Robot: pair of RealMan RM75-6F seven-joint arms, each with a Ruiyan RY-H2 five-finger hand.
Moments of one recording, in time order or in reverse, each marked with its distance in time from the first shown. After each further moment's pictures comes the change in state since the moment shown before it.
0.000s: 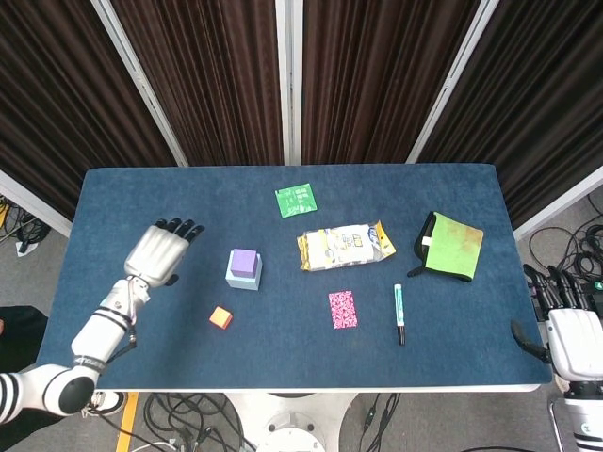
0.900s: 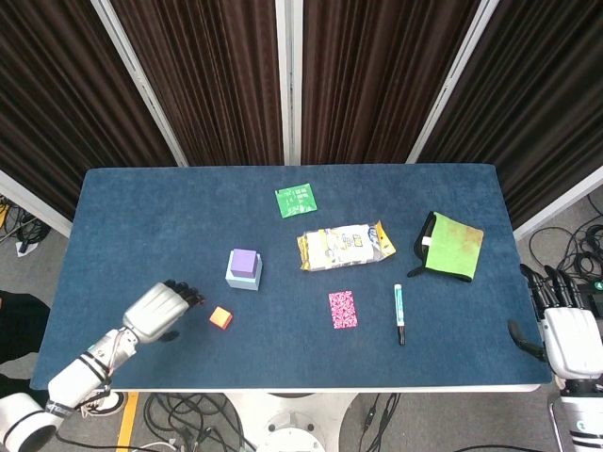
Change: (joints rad) left arm 0.196 -0.088 0.167 0.223 0.641 0.006 -0.446; right arm 0.009 -0.012 0.003 0.000 0.016 -0.017 -0.024
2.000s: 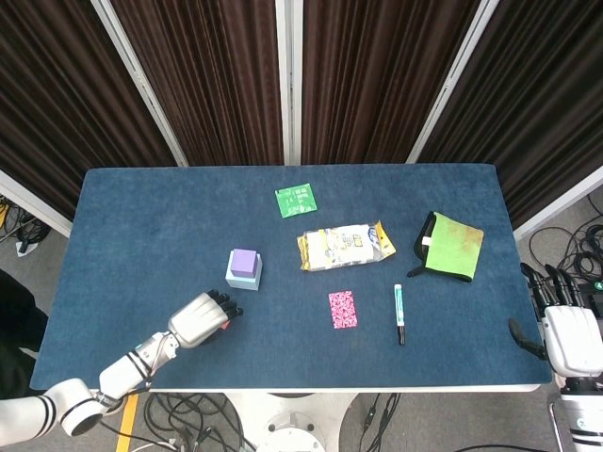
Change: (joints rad) left arm -0.004 -0.308 -0.044 0.306 0.132 -0.020 -0.044; right arm 0.005 0.002 0.003 -0.001 0.014 -0.010 0.002
